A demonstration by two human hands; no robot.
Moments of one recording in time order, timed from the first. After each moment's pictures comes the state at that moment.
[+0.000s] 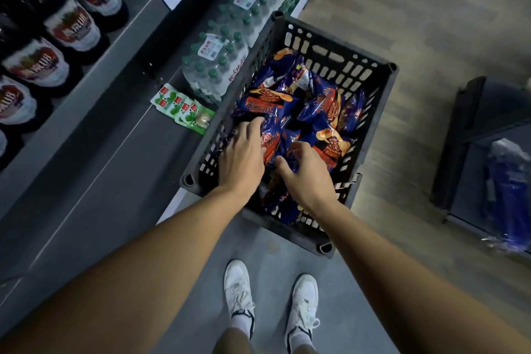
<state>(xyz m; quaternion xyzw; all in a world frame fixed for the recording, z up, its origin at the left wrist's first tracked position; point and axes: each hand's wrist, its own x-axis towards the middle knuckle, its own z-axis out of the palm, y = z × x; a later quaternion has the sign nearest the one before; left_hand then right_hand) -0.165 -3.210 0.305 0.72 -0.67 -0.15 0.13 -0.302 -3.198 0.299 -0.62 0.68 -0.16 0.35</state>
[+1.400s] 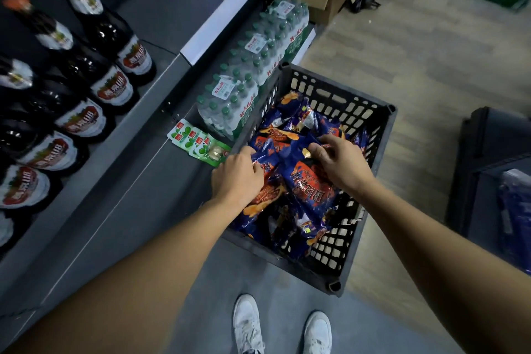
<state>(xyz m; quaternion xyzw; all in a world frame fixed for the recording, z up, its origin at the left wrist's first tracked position) -0.139 -3.246 0.366 0.77 -0.60 -0.21 0.07 -0.344 -3.284 0.366 -0.65 0.65 -0.15 0.36</state>
